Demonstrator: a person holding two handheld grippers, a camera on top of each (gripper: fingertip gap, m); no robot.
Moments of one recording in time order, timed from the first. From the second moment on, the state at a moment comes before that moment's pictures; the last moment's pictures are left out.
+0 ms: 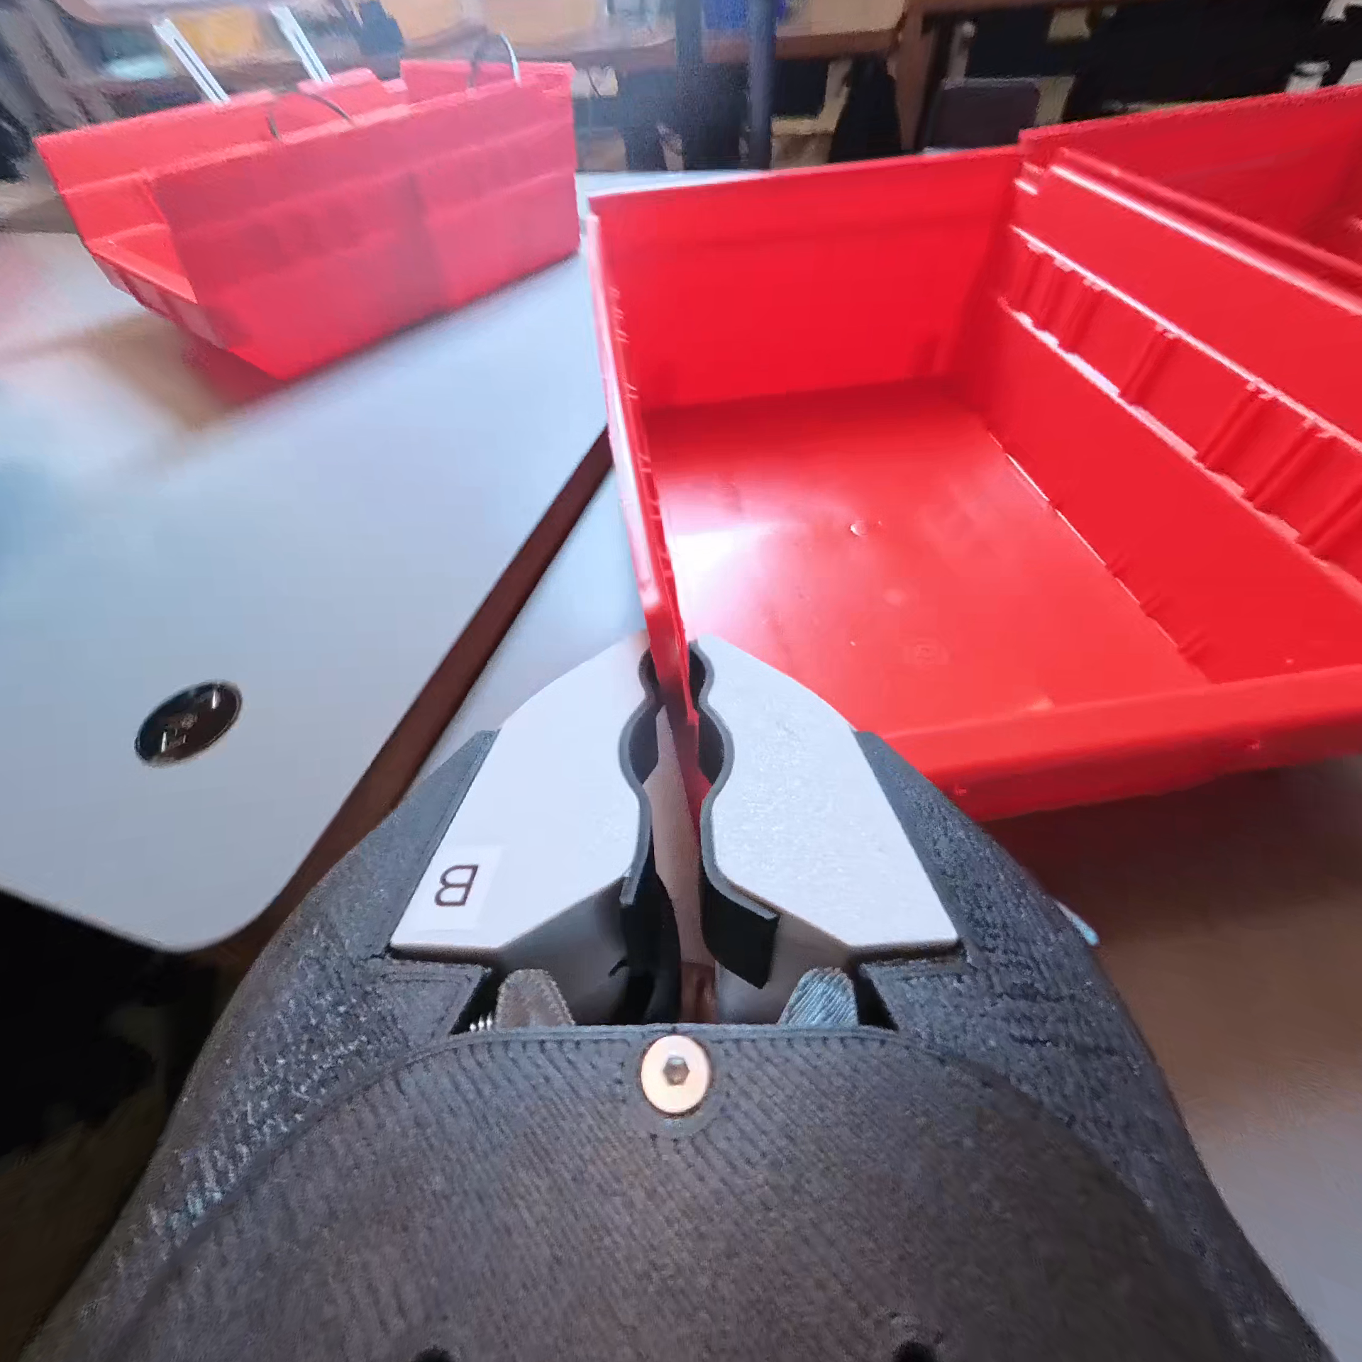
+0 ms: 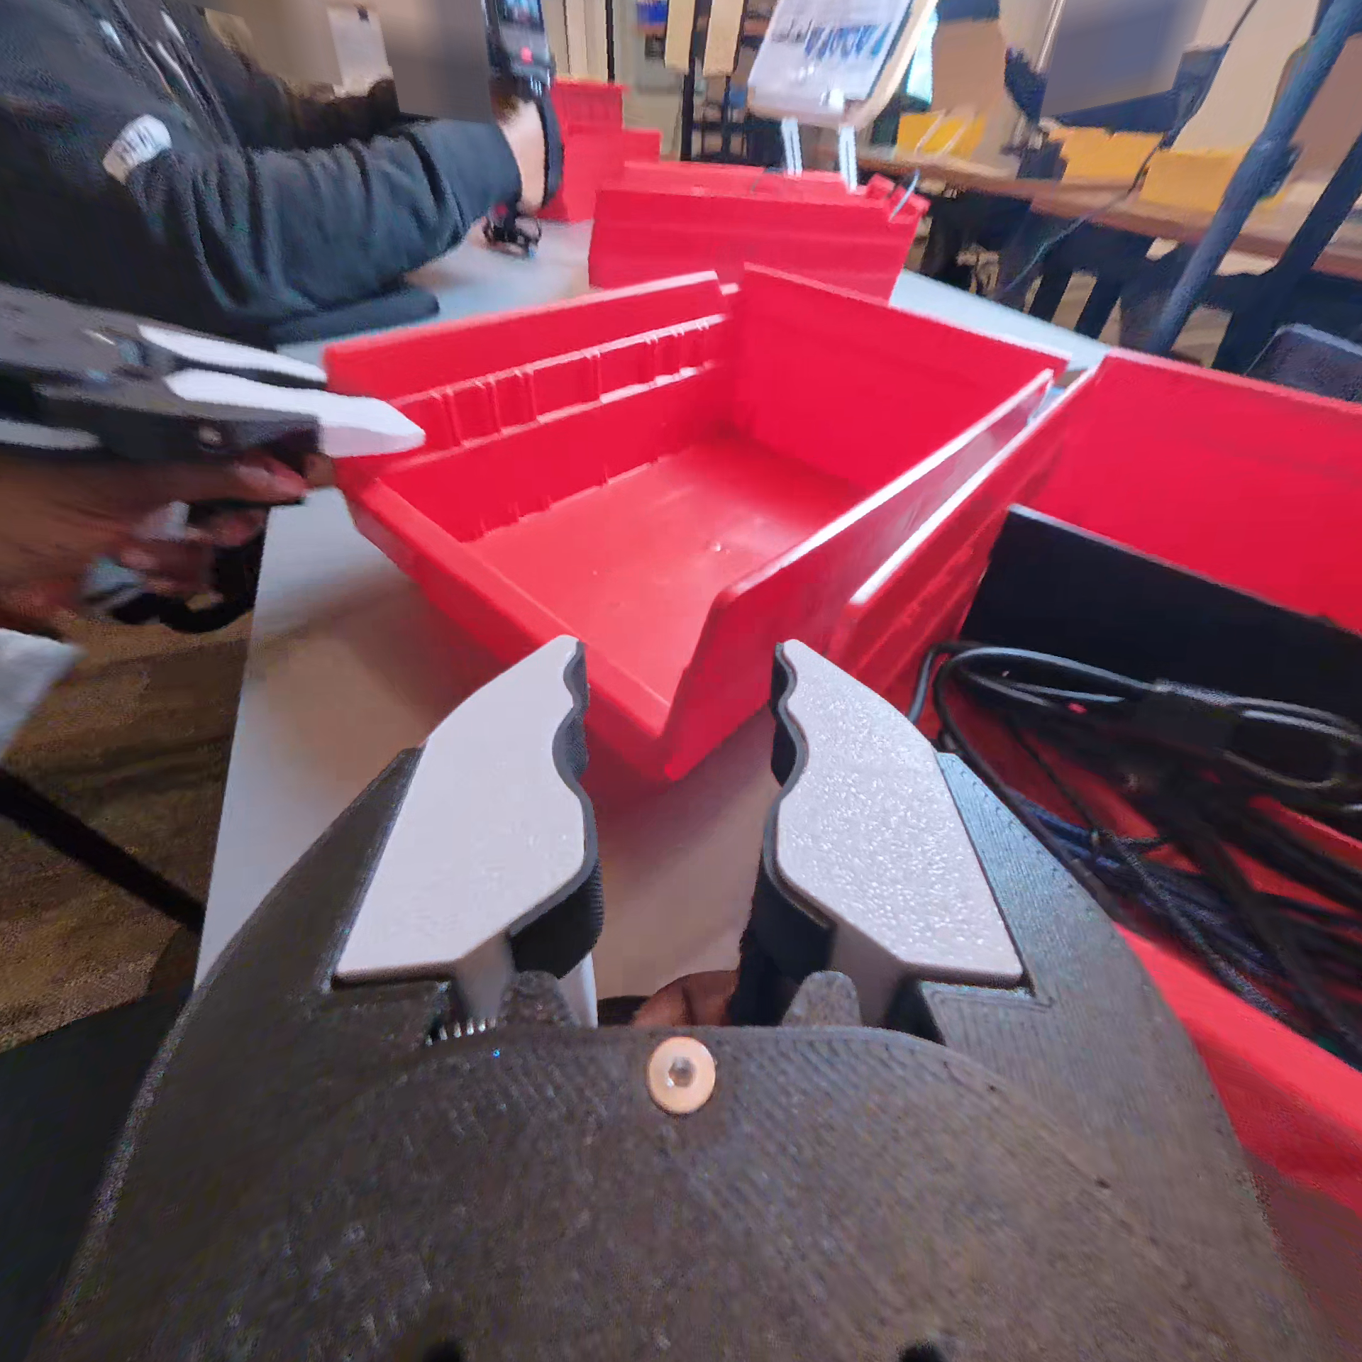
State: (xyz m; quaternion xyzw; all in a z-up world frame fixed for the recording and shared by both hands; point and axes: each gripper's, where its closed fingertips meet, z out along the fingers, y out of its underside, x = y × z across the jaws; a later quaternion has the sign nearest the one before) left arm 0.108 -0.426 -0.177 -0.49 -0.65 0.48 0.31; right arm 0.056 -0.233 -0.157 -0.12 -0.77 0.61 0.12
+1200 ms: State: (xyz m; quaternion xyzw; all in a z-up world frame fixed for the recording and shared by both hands) left arm 0.082 -0.176 -0.025 -0.51 -0.34 0.62 0.48; right arm 0.036 0.005 -0.048 -0.17 -0.61 0.57 0.52
